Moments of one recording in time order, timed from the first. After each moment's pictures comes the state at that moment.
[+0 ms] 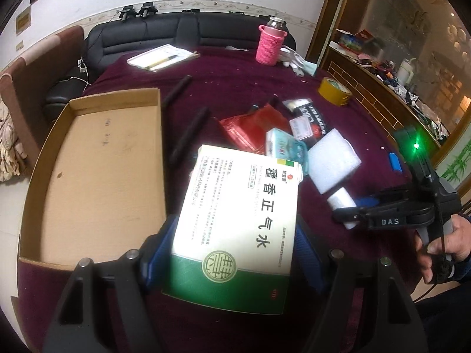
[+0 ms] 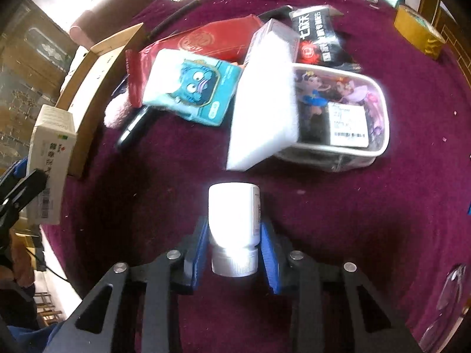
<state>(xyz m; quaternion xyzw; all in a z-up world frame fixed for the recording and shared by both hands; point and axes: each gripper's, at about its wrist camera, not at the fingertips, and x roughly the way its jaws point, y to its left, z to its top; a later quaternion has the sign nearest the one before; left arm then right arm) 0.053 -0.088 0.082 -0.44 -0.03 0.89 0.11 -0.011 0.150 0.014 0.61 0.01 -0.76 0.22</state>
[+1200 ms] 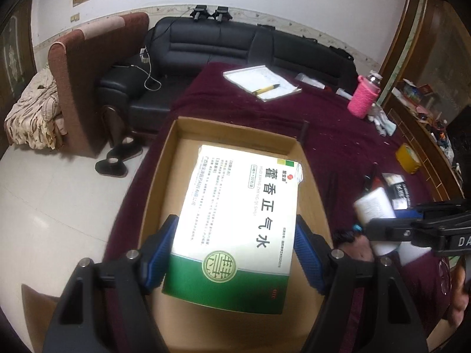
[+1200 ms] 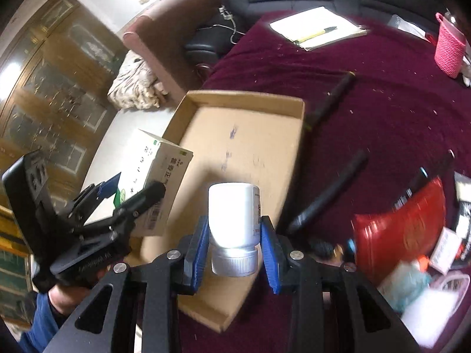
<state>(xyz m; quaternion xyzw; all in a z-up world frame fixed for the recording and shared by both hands) -0.031 -0.273 0.097 -0.43 -0.10 0.90 -0.01 -0.115 -0.093 0.095 0.57 -0.01 -0.75 0.32</state>
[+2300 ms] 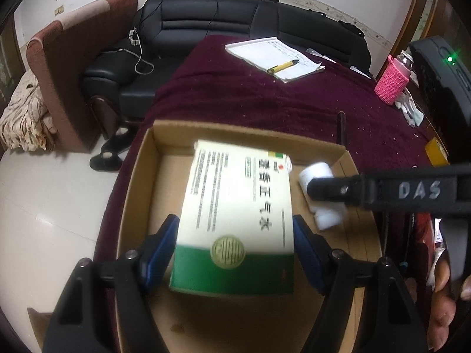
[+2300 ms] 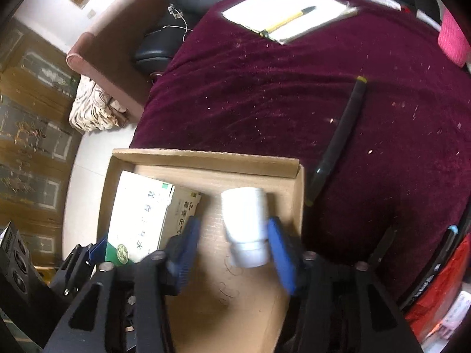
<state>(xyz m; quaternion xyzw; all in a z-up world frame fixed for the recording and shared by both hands) -0.130 -0.287 0.041 -0.48 -0.09 0.87 -0.01 -0.225 -0.141 0.047 0.61 -0.04 -0.76 0.23</state>
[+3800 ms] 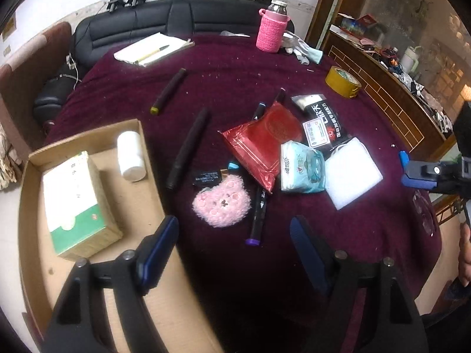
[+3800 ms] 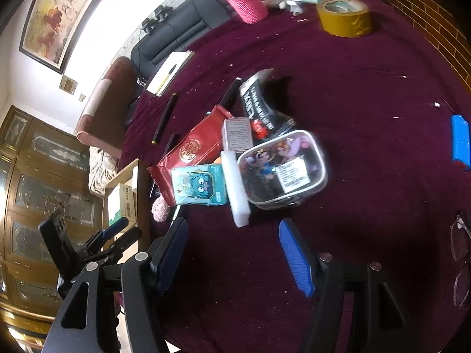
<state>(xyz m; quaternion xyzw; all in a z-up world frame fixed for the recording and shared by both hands) -0.005 -0.087 0.073 -0.49 -0.03 0.87 0.12 -0.034 0.223 0.091 0.54 -0.23 -0.79 0.17</state>
